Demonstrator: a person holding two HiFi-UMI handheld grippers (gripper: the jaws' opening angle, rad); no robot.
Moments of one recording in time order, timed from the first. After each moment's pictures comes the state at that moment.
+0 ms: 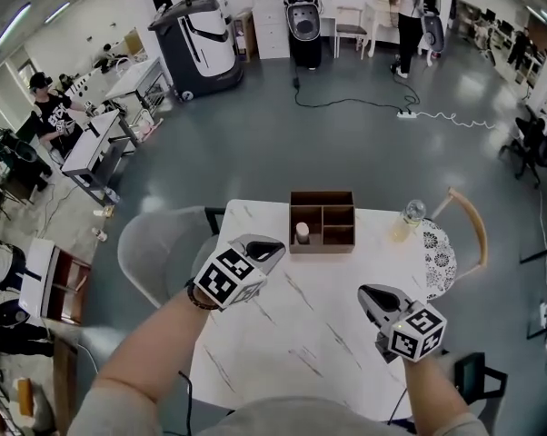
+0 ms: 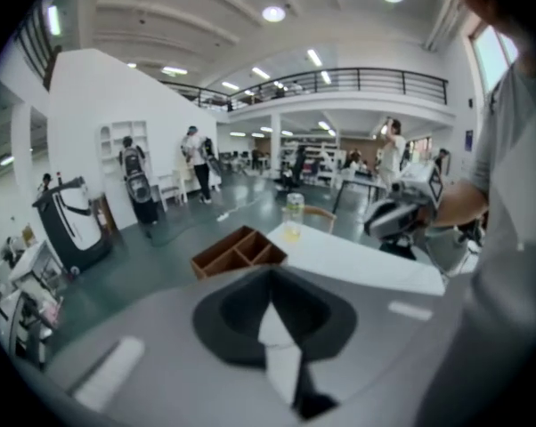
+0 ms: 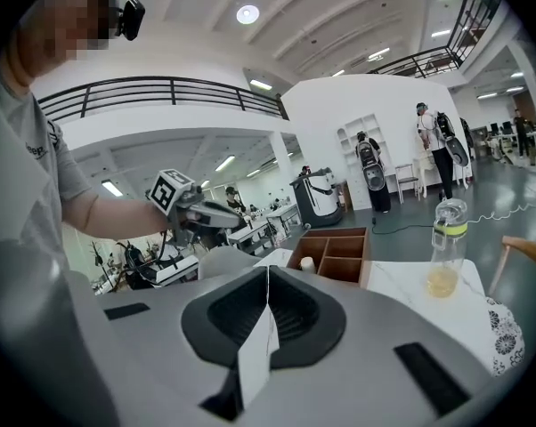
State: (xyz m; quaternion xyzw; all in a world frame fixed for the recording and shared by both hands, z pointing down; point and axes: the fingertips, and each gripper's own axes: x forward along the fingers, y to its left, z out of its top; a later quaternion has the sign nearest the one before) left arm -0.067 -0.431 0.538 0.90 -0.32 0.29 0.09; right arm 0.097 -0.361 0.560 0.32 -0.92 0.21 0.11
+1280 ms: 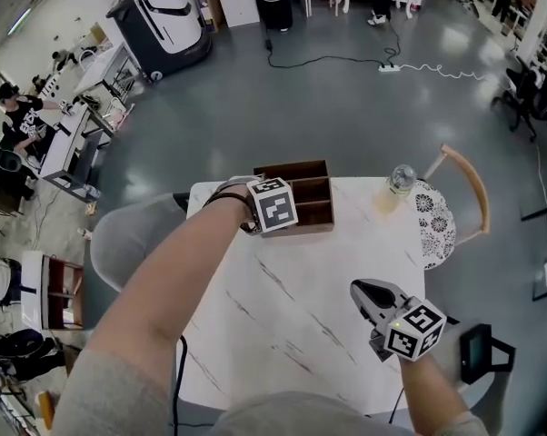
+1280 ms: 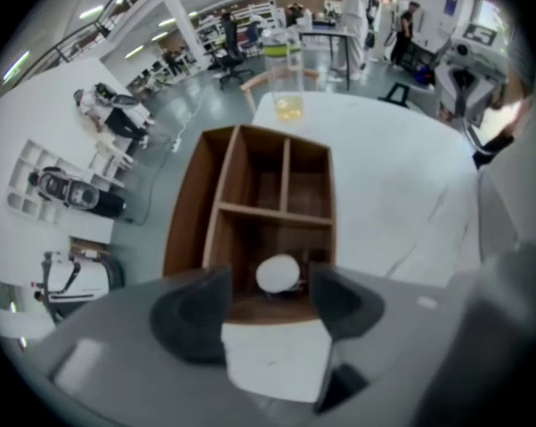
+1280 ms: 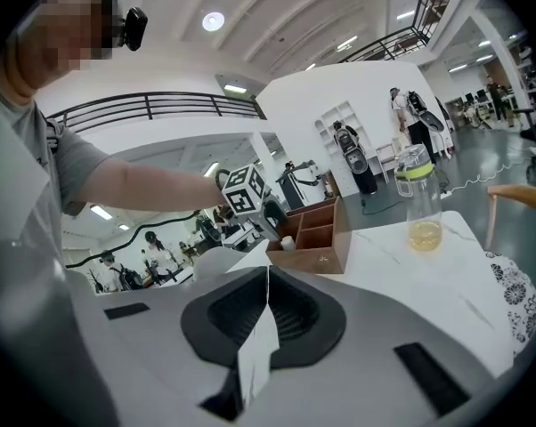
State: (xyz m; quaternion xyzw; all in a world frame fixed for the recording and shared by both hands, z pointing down) left arm -0.020 -0.545 0.700 0.73 -0.13 0.67 -0.02; right arm 0.136 -0.356 0.619 0.34 -0.89 0.28 0.08
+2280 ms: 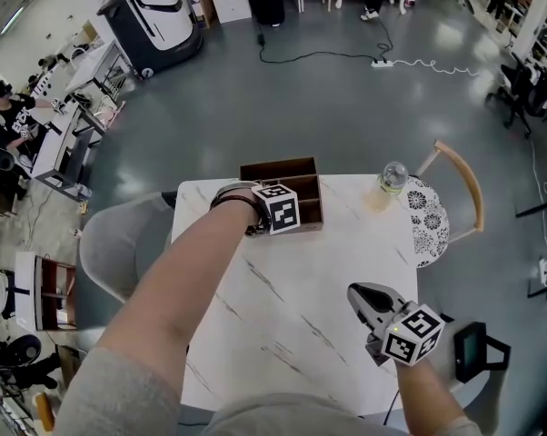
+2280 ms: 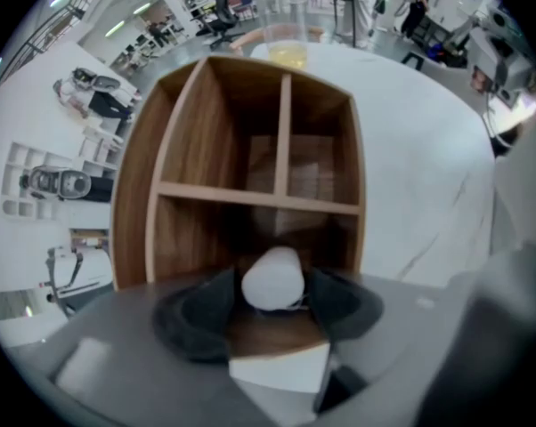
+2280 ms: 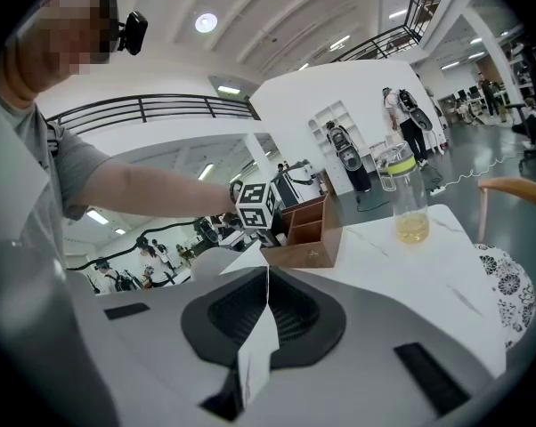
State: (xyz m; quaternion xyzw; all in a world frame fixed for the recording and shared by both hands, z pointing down) left arm -0.027 -0.548 0.752 0.66 -0.11 0.74 -0.01; right arm 0.153 -0.351 0.622 0.35 -0.88 0.30 0.08
